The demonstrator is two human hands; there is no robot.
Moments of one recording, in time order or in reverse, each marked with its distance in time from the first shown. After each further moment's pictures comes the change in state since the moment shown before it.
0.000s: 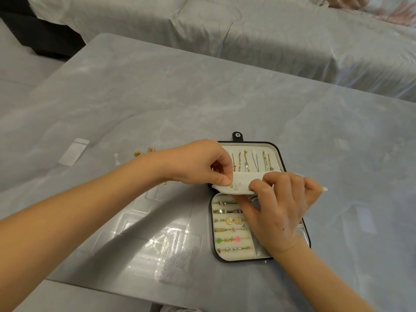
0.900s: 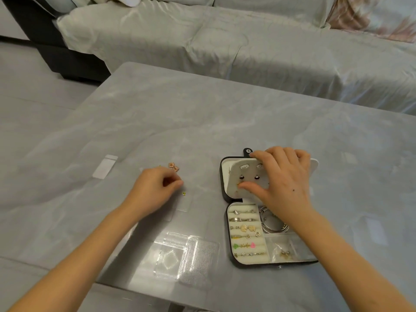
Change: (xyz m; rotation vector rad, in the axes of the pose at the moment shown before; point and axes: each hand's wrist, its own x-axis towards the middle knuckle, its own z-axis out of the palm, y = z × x) left_hand -0.074 -0.078 0.024 0.034 0.652 -0.404; right_hand 0.049 0.018 0.014 0.118 -0.457 0.046
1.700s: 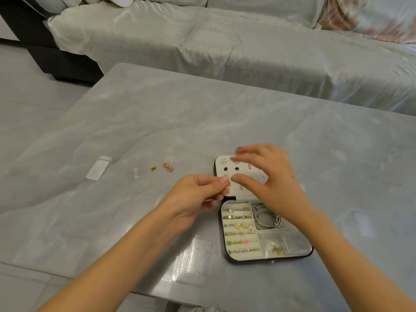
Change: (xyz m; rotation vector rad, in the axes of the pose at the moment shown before) left_hand -0.022 0.098 0.014 -1.148 -0.387 -0.457; right_hand 0.009 -0.009 -0.018 0.432 -0.162 0.064
